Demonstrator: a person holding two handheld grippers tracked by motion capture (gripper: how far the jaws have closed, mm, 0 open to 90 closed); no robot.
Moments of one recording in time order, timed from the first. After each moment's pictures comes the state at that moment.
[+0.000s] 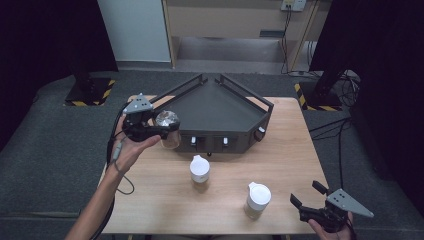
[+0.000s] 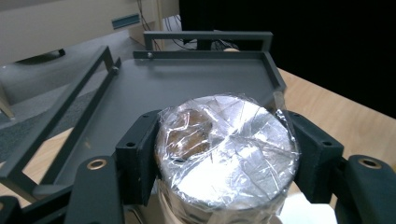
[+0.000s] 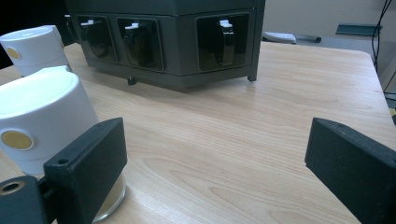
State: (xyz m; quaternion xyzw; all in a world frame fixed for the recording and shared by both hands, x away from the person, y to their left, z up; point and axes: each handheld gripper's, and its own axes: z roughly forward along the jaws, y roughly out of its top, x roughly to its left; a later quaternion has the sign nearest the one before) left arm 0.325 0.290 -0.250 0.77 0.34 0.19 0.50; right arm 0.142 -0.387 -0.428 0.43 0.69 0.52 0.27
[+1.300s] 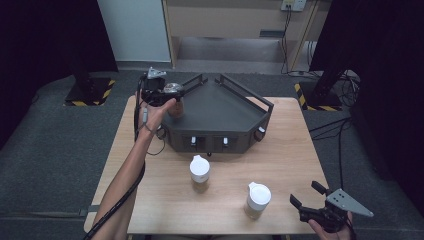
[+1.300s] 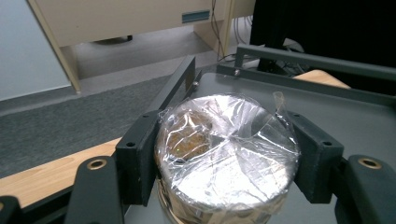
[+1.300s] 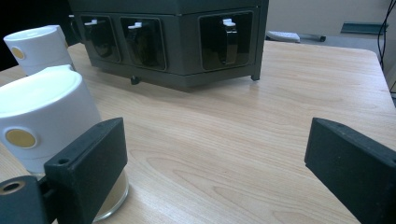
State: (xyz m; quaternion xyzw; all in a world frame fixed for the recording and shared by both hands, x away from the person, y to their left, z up) left arm 0.414 0.244 -0.272 0.72 0.46 0.26 0.46; right arm 0.144 -0.389 -0.429 0.42 0.69 0.52 0.26
